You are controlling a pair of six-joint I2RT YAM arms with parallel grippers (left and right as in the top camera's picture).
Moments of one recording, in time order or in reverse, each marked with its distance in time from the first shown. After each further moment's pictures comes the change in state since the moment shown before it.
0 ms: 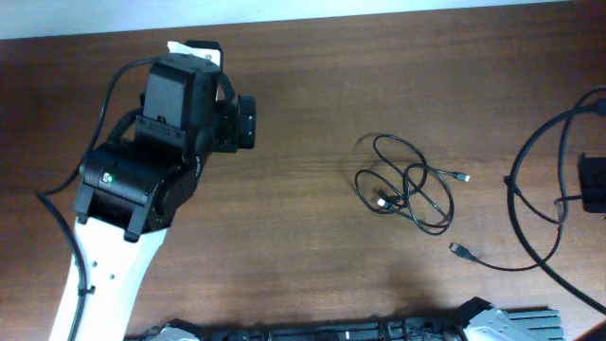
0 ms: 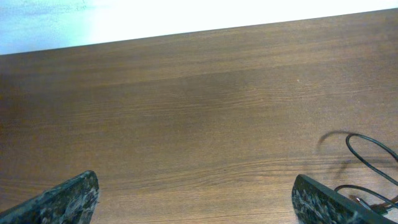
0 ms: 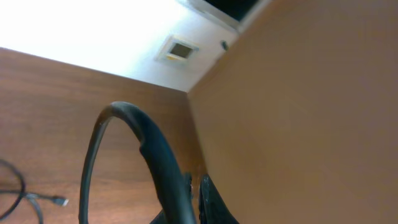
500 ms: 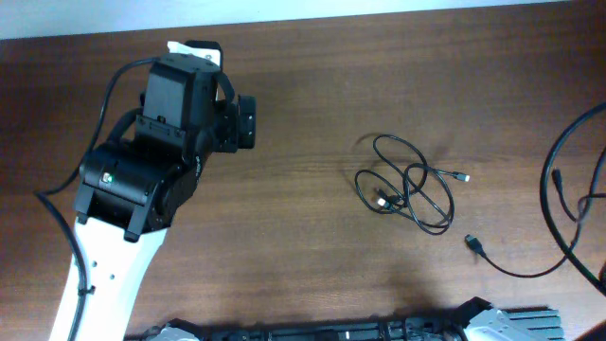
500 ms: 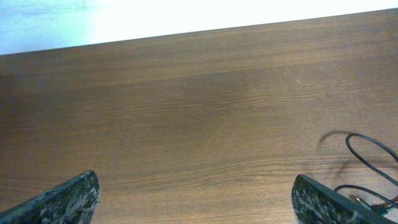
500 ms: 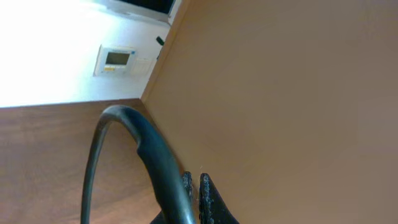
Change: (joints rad) left arm 0.000 0.000 0.000 0.000 0.000 0.000; right arm 0.000 0.000 0.000 -0.017 0.266 0.254
